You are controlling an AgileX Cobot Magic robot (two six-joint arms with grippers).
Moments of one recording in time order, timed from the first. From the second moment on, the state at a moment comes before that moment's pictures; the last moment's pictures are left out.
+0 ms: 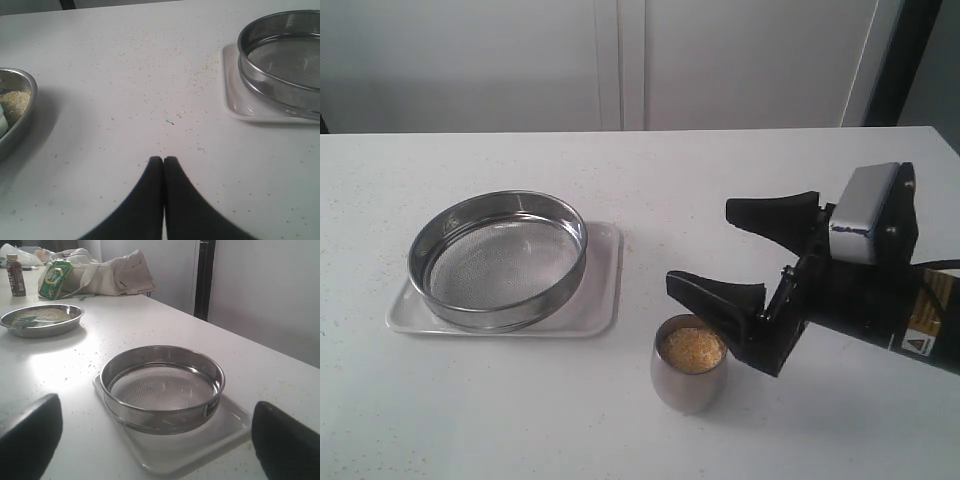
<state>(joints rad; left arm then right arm) 0.10 0.00 0.02 -0.08 0.40 0.15 0.19 1.48 -0.39 -0.95 -1.14 0.47</state>
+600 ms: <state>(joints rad) 0.10 0.00 0.02 -0.08 0.40 0.15 0.28 1.69 -0.39 -0.94 -1.08 0.32</state>
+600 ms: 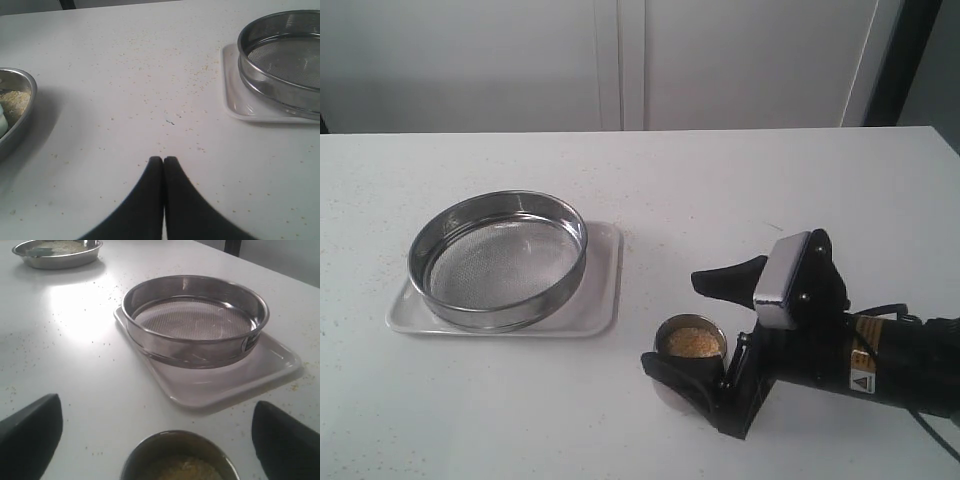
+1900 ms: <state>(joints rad) 0.10 0.00 0.02 -0.08 0.40 0.15 0.29 1.93 -0.44 -0.88 -1.05 0.14</state>
